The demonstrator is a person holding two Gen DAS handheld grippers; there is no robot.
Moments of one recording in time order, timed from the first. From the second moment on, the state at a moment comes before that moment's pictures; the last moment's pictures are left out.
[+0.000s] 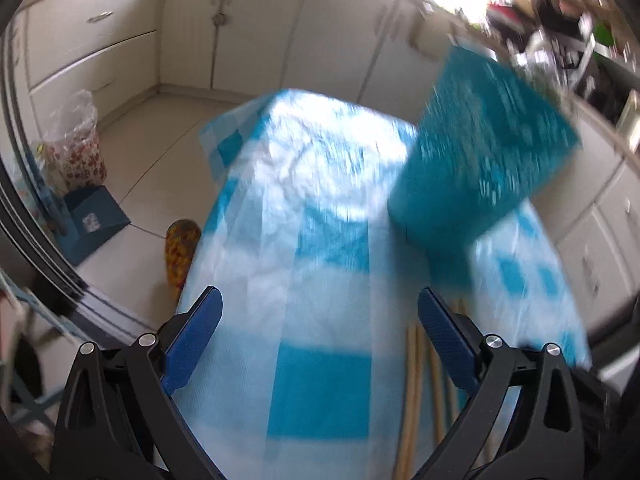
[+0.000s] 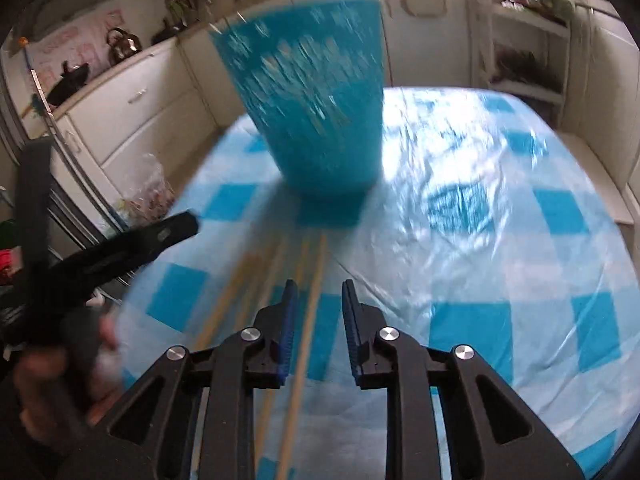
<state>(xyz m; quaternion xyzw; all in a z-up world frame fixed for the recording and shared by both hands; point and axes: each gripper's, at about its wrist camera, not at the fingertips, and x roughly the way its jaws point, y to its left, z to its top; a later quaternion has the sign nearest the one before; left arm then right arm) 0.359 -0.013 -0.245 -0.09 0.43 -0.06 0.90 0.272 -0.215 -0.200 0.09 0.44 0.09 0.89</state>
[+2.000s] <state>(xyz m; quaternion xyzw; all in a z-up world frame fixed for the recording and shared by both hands) 0.398 -0.069 -0.033 -0.14 0.22 -0.24 0.94 0.298 -0.245 -0.213 0.11 0.48 0.13 0.86</state>
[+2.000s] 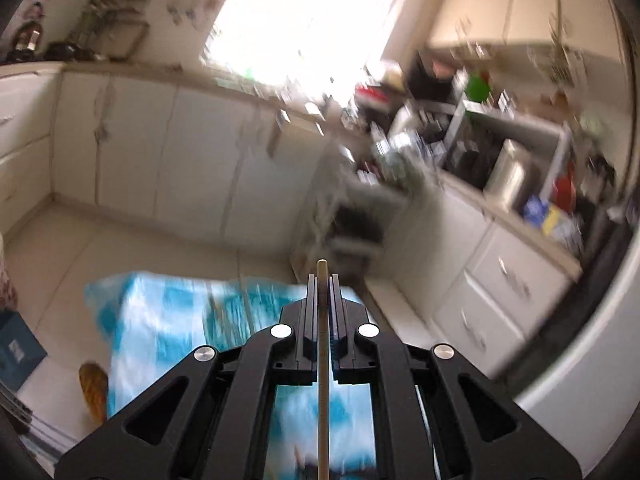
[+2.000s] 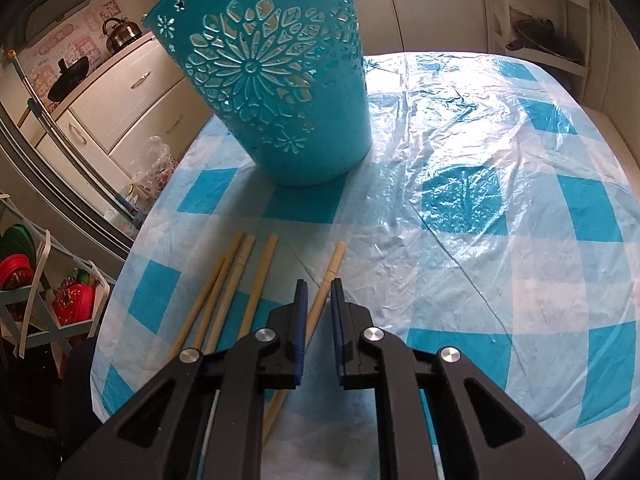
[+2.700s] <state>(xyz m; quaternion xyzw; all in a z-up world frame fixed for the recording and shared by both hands) 0.494 -0.084 -0.070 -0.18 0.15 -0.07 0.97 0.306 -0.241 -0.213 0.09 0.47 0.15 0.86</state>
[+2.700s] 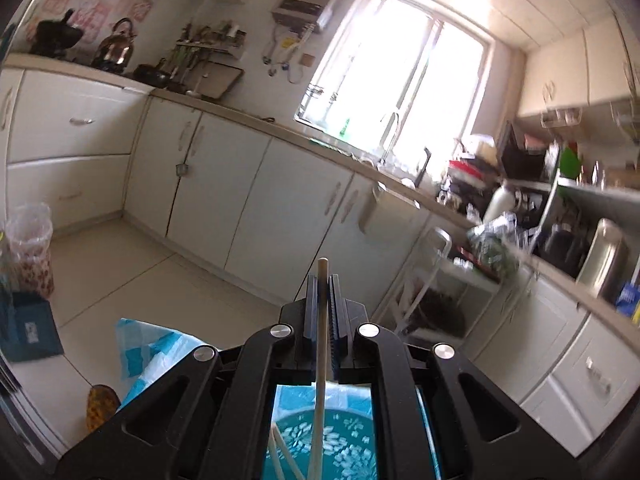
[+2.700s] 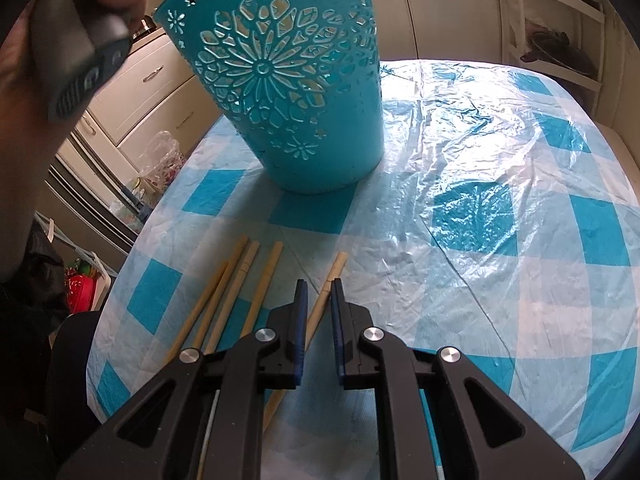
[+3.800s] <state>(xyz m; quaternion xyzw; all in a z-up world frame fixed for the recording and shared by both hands) 0.402 -0.013 -0.208 -0.08 0.31 0.01 0.95 0.287 -0.215 -0.207 0.00 0.47 0.08 0.88</state>
